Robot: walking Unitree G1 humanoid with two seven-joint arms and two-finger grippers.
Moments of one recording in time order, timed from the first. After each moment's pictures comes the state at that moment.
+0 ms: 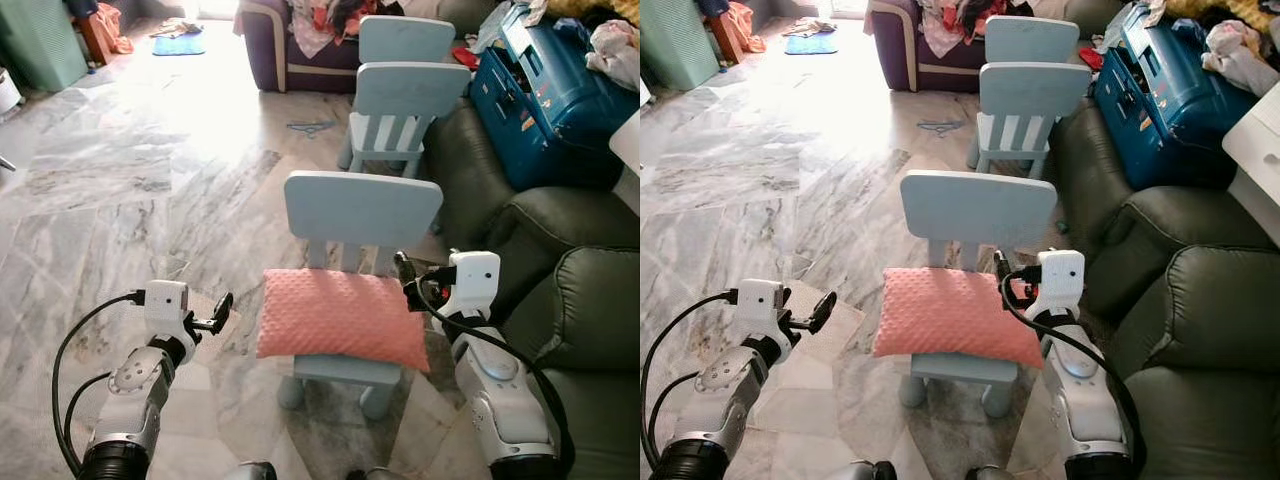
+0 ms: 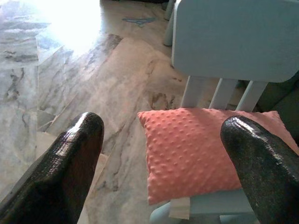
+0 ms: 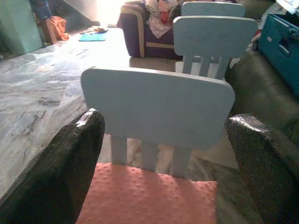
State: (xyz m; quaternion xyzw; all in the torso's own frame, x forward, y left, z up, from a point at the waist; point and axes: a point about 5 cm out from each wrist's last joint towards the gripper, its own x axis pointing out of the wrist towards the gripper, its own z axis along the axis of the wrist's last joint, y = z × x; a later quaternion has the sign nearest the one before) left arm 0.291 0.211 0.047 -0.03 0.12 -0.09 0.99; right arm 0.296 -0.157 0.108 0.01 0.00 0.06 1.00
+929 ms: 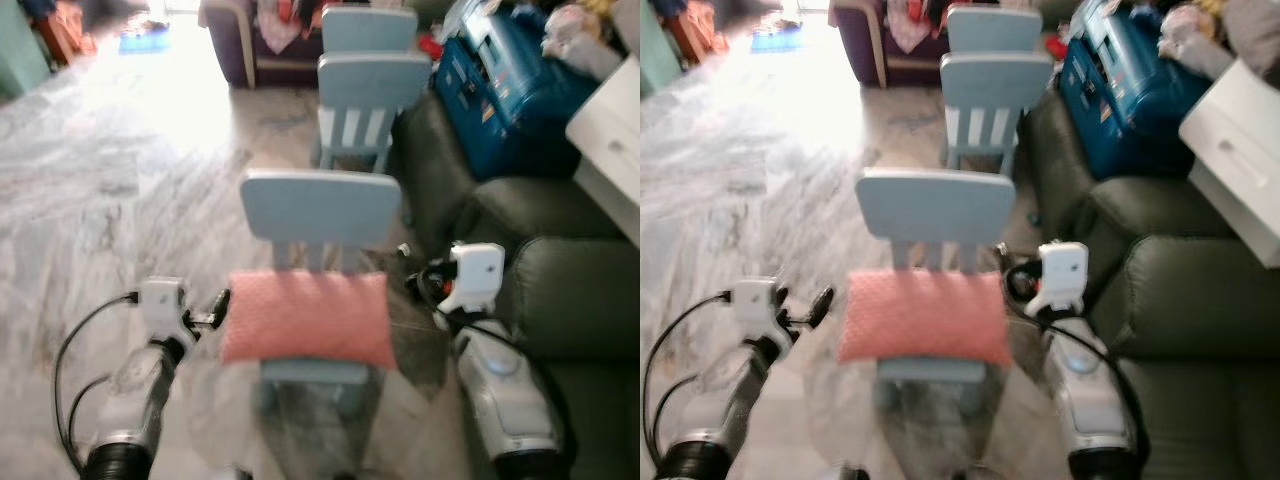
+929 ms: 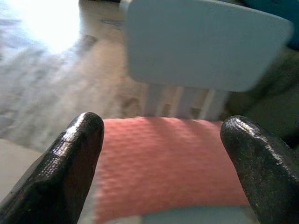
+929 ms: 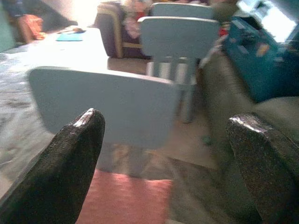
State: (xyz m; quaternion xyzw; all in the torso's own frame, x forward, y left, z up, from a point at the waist) left arm 0.292 0.204 0.048 -0.06 0.11 -0.09 0.99; right arm 0.300 -0.162 0.114 0.00 -0.01 0.06 1.00
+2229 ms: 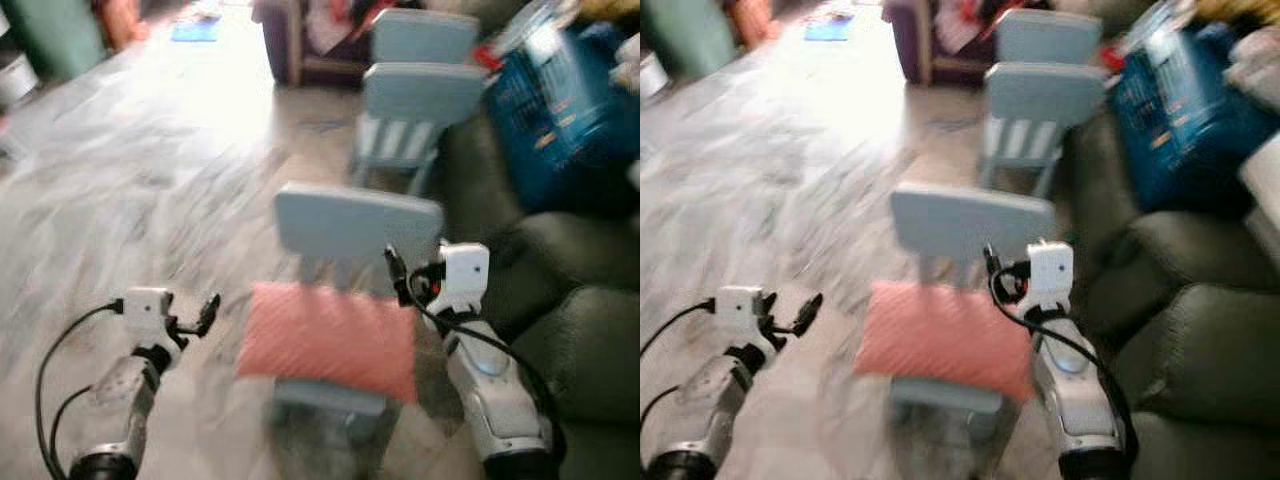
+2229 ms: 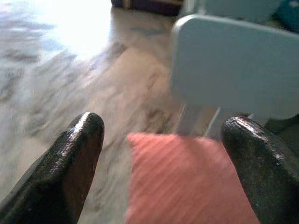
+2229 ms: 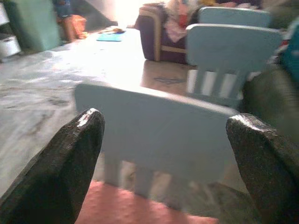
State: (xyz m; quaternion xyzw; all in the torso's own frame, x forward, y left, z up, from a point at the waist) left arm 0.284 0.222 0.047 -0.06 0.10 -0.08 0.99; right arm 0.300 -0.146 0.115 0.00 -0.02 0.09 1.00
